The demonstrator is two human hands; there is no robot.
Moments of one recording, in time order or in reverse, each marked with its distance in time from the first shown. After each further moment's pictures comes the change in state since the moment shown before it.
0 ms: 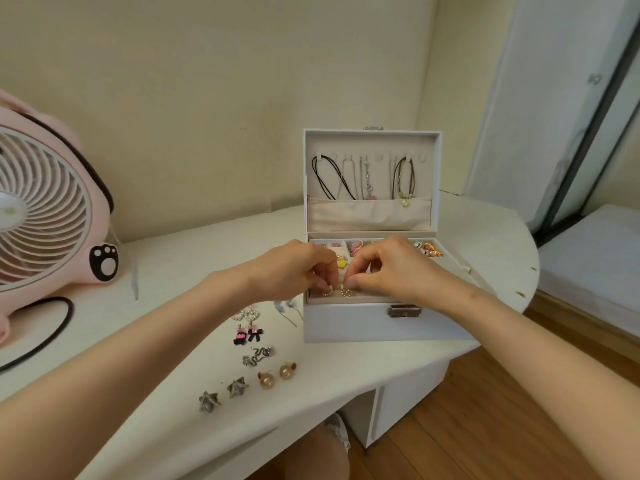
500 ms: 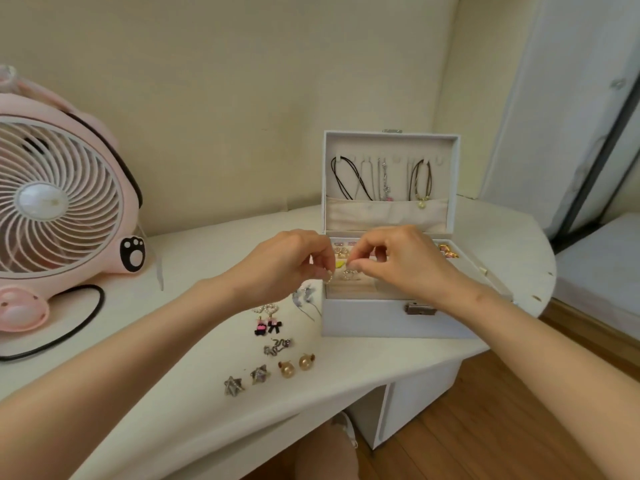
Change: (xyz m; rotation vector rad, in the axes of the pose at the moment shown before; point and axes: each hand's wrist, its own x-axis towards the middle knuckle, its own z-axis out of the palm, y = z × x) left_hand -0.038 -0.006 -0.008 0.032 0.273 0.071; right_hand -0.002 -0.024 0.001 -0.085 0.164 -0.151
